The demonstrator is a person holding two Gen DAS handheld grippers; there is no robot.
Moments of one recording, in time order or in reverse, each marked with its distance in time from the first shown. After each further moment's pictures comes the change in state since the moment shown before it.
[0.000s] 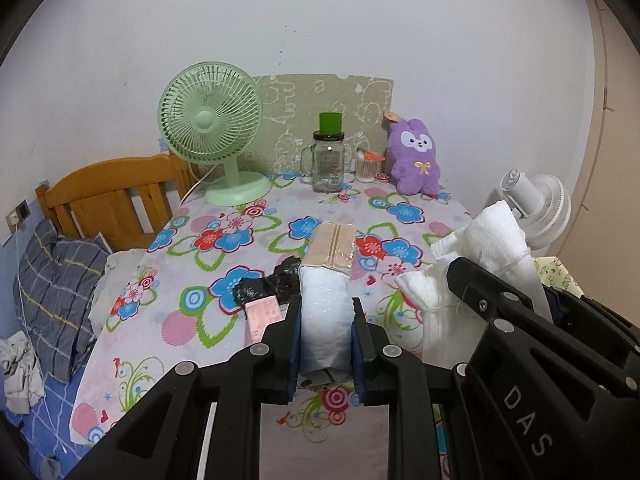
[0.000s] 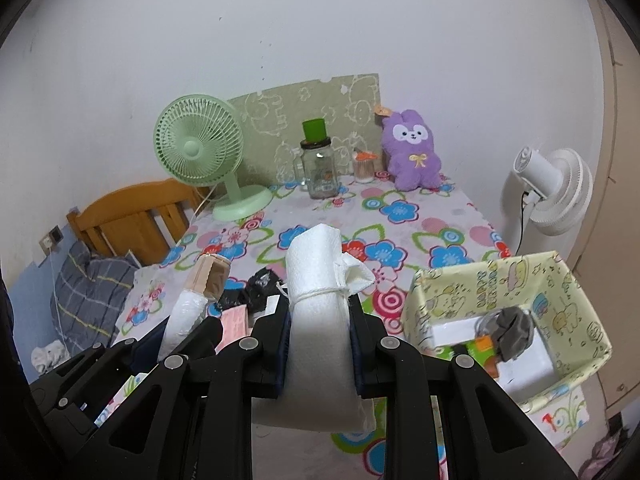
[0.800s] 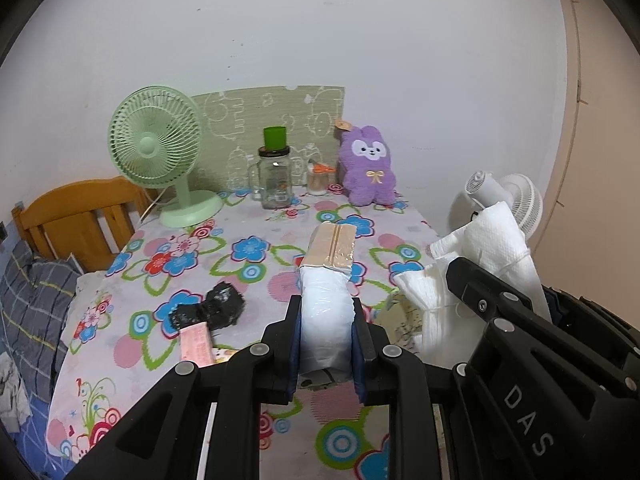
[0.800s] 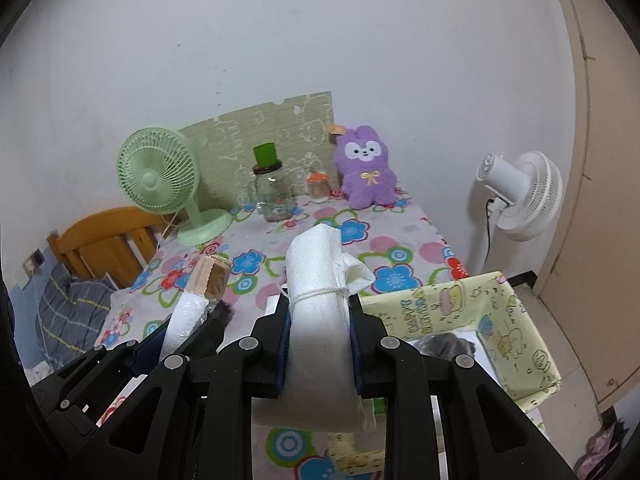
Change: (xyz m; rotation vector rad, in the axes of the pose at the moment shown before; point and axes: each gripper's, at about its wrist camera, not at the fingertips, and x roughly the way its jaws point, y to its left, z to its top) left arm 0.009 -0.069 0.018 0.051 -0.027 -0.080; right arm -0.015 -0.067 0.019 0.051 -0.047 -0.077
